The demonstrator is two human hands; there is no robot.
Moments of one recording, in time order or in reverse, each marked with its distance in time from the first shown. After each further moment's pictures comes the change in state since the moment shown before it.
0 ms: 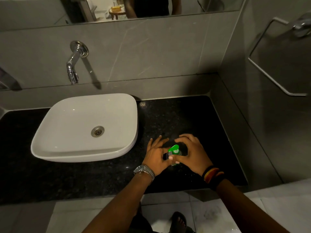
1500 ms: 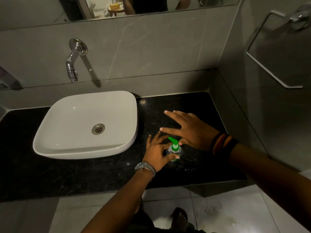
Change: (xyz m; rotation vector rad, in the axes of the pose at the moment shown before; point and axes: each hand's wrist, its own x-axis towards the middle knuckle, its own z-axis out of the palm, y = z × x) left_hand -0.003 0.003 0.003 0.027 0.067 0.014; right_hand 0.040 -0.034 -0.073 -0.857 -0.225 -0.657
